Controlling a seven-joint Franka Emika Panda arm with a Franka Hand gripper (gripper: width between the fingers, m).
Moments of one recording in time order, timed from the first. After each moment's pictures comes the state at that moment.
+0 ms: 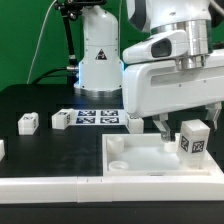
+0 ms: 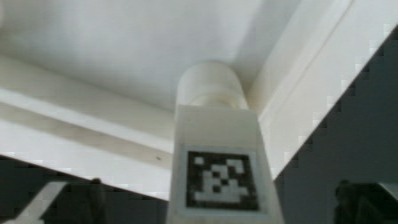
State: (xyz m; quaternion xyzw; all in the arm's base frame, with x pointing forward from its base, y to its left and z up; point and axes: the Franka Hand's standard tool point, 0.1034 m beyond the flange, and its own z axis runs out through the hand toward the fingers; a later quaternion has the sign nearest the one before) arm 0.622 0.121 0.077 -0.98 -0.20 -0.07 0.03
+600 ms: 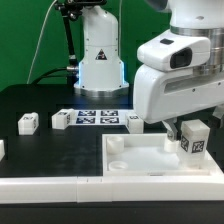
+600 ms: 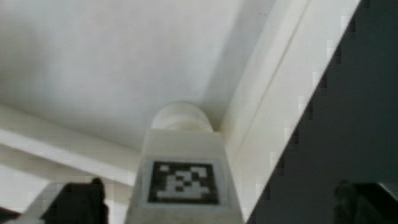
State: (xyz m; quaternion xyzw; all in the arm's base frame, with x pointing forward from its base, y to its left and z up) arm 0.621 0.129 0.078 -0.98 -0.20 0.04 0.04
